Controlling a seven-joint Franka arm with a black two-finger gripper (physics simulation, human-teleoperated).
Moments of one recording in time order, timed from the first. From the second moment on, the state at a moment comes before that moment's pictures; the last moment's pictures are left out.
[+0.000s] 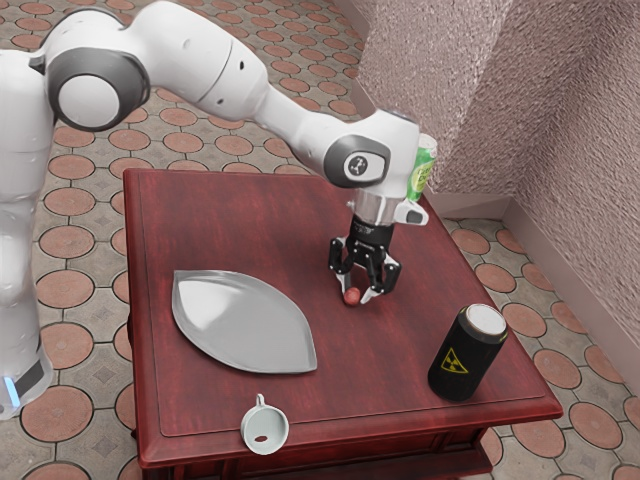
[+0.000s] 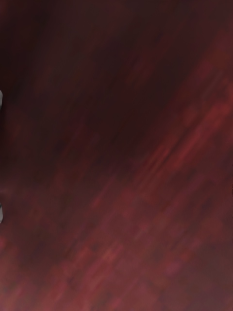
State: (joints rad) arm 0.03 0.20 -0.06 -1.86 -0.31 1.99 -0.51
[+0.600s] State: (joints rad) arm -0.09 -0.37 -0.06 -2.27 -0.27 1.98 -0.63
